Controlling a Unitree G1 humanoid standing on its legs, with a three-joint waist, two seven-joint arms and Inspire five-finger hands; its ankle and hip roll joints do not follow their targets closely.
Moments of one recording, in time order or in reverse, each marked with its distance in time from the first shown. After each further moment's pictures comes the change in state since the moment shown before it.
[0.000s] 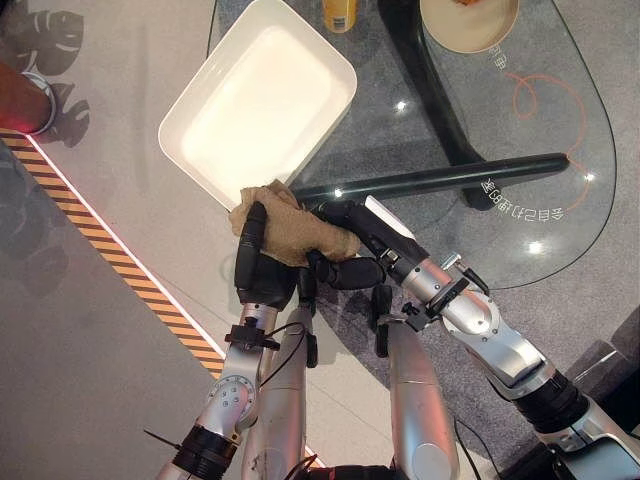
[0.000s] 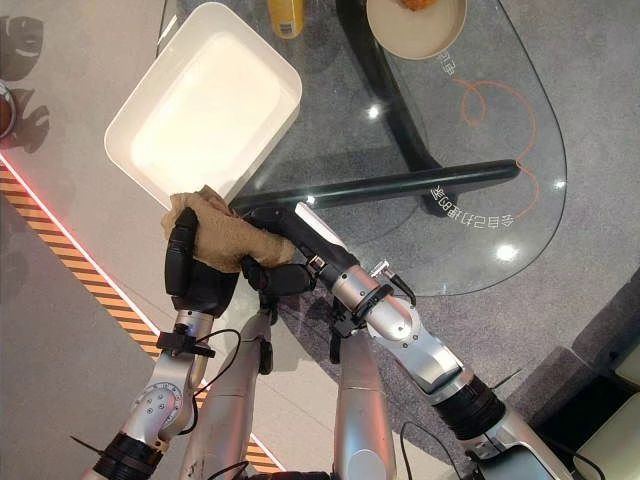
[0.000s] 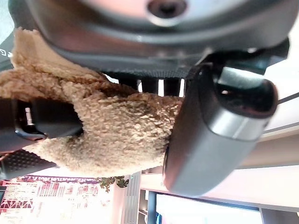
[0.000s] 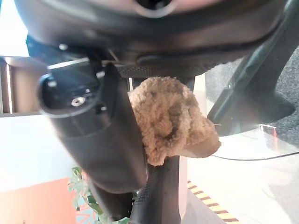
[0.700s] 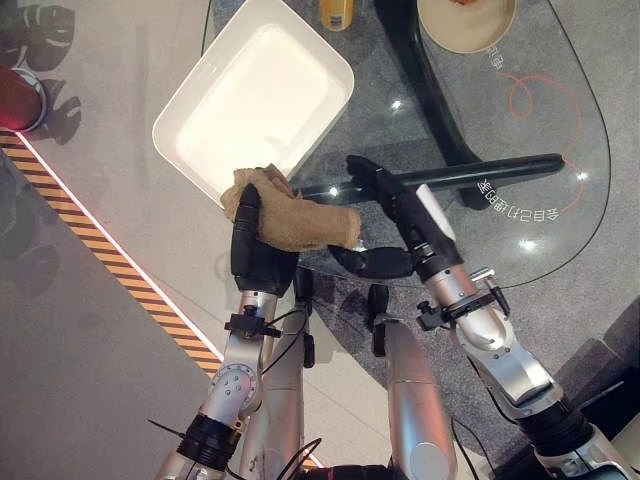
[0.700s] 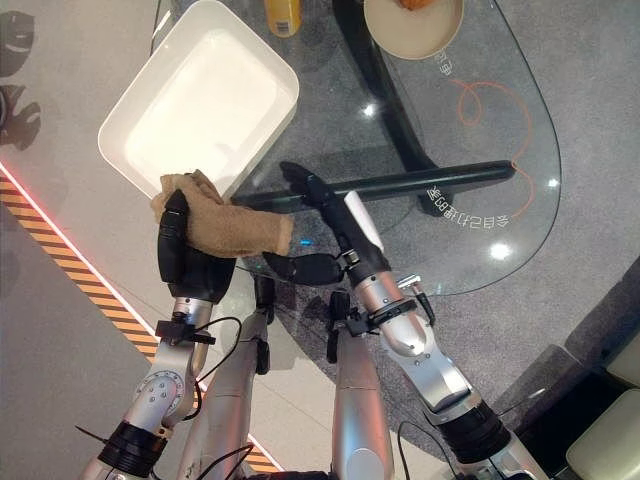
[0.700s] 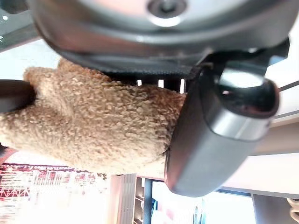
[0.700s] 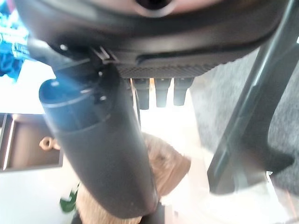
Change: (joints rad) left arm -0.029 -0.022 0.064 -0.004 0.026 0.007 -0.007; right arm 0.142 0.041 -0.150 -0.036 -0.035 -0.045 -0.210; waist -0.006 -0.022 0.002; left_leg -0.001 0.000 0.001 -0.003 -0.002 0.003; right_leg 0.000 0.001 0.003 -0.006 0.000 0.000
